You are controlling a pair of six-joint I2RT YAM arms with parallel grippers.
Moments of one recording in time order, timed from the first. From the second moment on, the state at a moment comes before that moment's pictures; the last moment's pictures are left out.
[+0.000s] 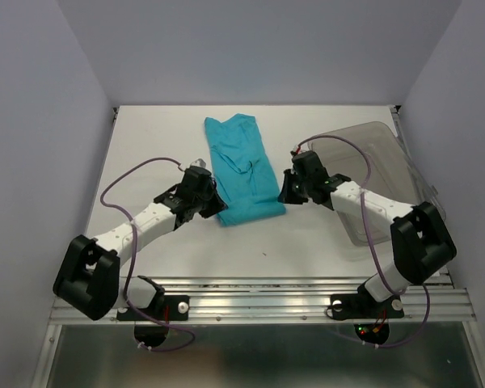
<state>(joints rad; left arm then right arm) -0.53 1.27 0.77 -0.27 0.01 -0.89 0.55 1.52 1.00 -0.27 -0.07 0.55</state>
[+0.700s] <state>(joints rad) -0.50 1.69 1.02 -0.27 -0.02 -0.74 0.53 1.90 1.24 -0.26 -0.07 0.55</state>
